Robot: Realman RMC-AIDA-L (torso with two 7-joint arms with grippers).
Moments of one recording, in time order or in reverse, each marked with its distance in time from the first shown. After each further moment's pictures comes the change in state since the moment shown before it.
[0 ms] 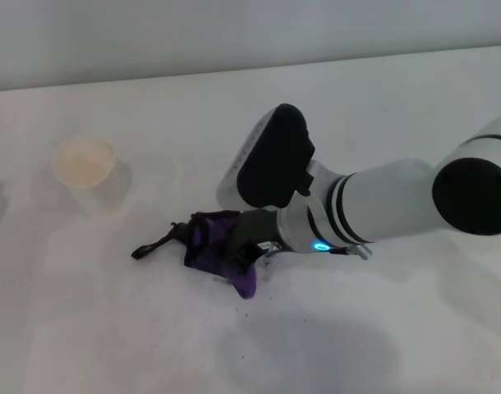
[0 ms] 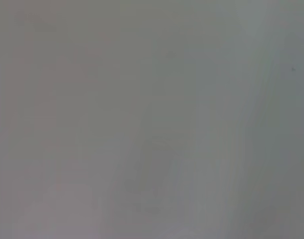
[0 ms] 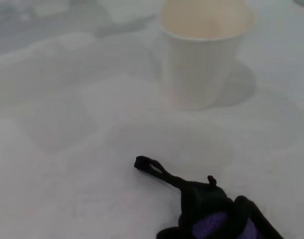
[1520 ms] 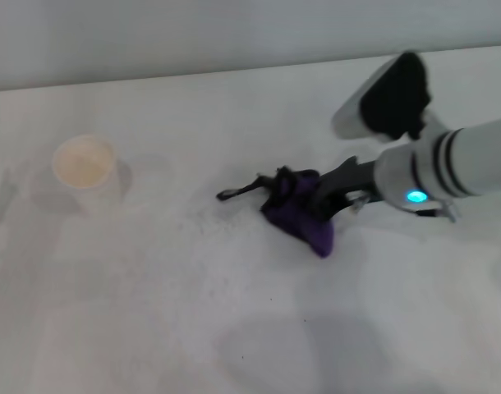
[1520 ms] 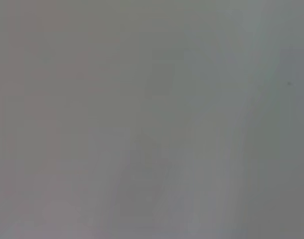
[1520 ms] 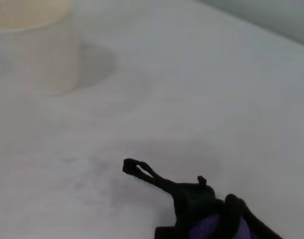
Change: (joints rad) left arm -0.034 0.001 -0.002 0.001 -0.017 0.001 -0.005; right arm -0.110 -0.017 0.417 0.058 0.105 0.155 -0.285
